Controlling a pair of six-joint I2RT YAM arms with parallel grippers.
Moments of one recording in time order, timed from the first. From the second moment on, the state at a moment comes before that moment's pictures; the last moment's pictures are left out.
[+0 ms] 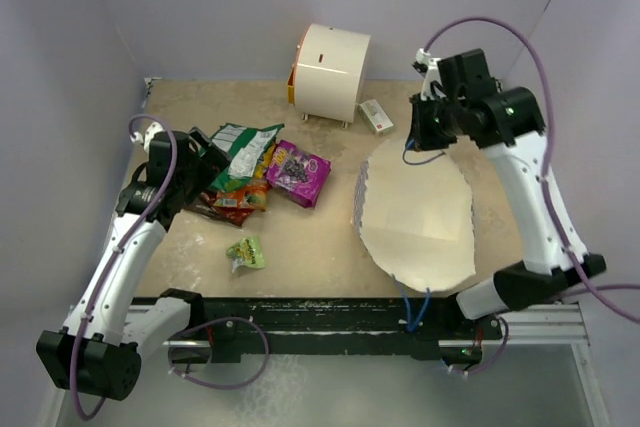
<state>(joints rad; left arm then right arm) -0.17 0.98 0.97 -0.65 -0.16 -0.89 0.39 1.42 1.97 -1.40 -0.06 0.23</state>
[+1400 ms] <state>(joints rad) -0.17 0.93 1.03 -0.77 -0.01 -0.76 0.17 1.73 2.25 -1.31 0.05 0.12</state>
